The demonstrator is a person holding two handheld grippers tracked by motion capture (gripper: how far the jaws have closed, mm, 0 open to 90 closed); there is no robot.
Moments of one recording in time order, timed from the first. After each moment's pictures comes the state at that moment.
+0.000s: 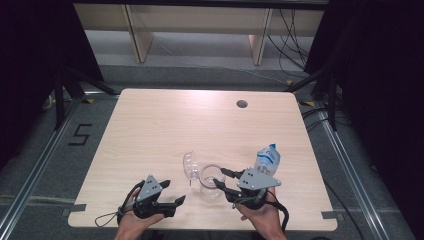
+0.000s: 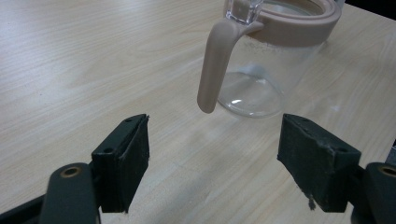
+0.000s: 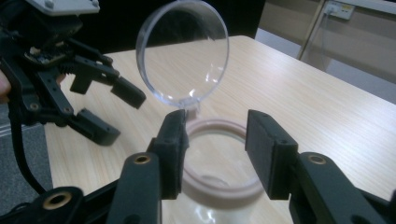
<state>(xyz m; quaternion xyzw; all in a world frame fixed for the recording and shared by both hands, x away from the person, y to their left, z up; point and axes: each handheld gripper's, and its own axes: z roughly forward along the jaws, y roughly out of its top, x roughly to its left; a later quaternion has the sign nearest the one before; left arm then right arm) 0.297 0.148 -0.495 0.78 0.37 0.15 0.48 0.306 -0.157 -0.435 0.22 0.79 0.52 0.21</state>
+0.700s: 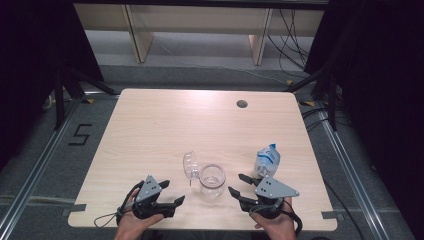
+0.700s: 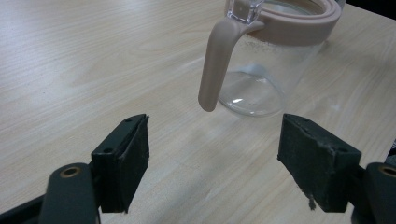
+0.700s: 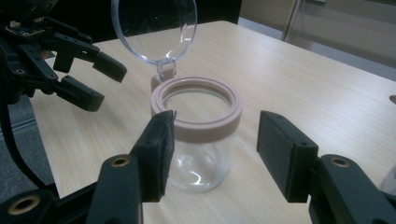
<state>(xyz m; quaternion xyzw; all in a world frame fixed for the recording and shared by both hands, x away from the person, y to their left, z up) 0.295 0.150 -0.494 0.78 0.37 0.16 0.48 0.289 -0.195 -0.449 0.27 0.78 0.52 0.21</state>
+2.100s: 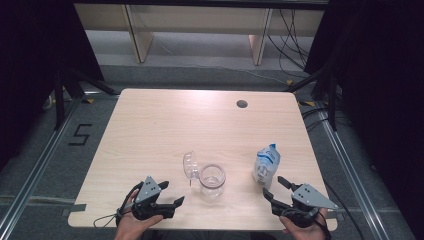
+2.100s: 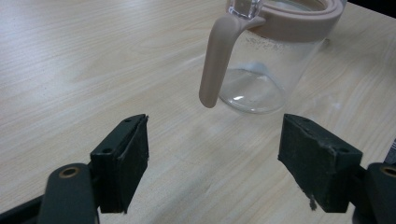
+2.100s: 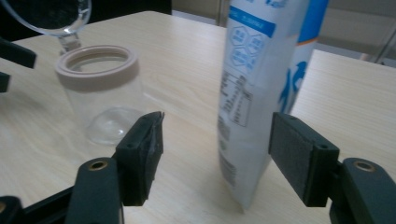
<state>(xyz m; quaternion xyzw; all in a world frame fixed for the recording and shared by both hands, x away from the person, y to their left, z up) 0.294 0.150 -0.496 0.78 0.37 0.15 0.48 0.270 -0.270 -0.458 0.39 0.73 0.49 0.27</state>
